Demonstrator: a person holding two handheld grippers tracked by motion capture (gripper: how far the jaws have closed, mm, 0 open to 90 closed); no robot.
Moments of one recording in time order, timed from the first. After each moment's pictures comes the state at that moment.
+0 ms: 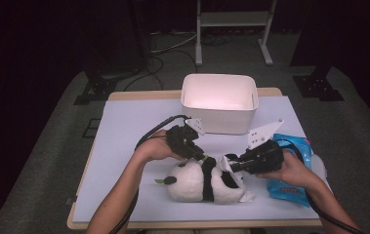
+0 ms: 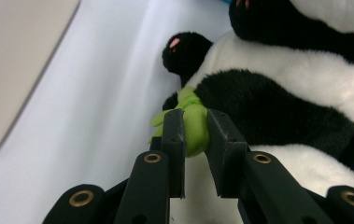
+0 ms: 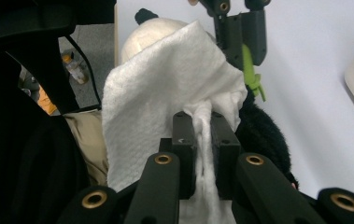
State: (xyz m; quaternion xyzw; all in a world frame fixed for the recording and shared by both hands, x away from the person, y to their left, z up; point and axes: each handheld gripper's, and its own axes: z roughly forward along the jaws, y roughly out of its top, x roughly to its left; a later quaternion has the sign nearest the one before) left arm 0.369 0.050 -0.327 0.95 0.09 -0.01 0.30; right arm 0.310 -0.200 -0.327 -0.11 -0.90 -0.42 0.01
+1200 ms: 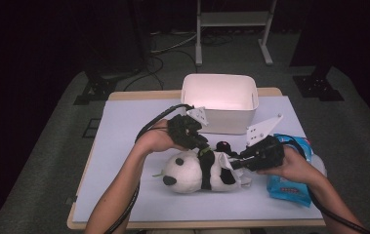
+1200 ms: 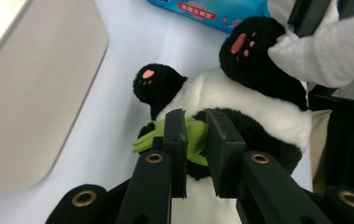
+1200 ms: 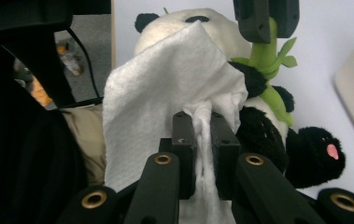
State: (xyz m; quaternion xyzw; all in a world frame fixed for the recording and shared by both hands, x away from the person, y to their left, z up) left arm 0.369 0.043 -0.290 0.95 0.06 0.04 0.32; right arm 0.310 -0.196 -0.312 -0.10 -0.91 -0.40 -0.01
